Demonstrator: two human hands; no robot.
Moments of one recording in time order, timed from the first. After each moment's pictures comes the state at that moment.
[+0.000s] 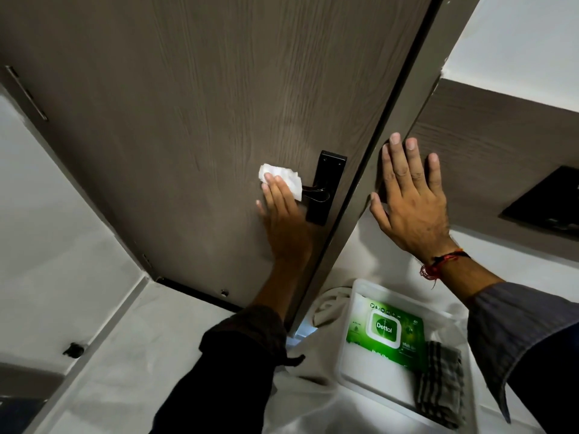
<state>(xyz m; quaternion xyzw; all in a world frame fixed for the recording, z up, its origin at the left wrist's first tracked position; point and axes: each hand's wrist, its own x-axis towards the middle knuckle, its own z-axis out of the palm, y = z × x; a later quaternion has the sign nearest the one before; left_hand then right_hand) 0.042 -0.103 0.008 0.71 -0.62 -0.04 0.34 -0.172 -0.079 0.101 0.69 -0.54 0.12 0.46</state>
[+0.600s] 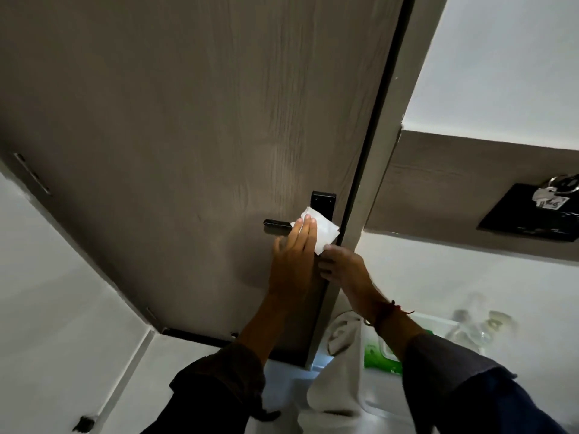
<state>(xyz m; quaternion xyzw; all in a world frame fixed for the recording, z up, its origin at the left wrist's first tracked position) 0.077 -0.093 0.049 0.49 -0.84 0.01 0.24 -0.056 -0.043 0.062 0.37 -0.59 0.48 -0.53</state>
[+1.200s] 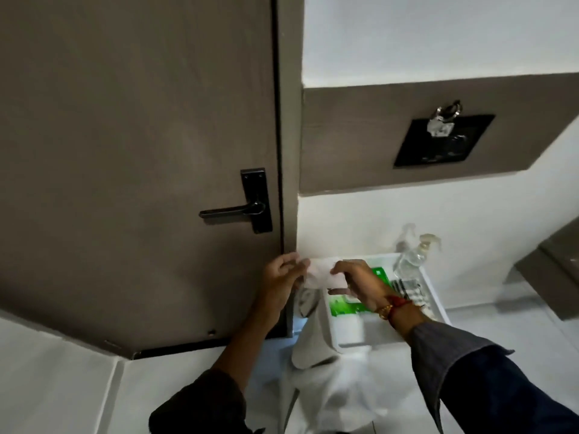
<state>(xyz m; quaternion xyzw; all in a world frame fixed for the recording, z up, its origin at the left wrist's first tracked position) 0.048 -0.023 0.010 0.43 -0.53 -0.68 0.26 -0.133 0.061 0.010 0.16 -0.63 0.50 -0.57</state>
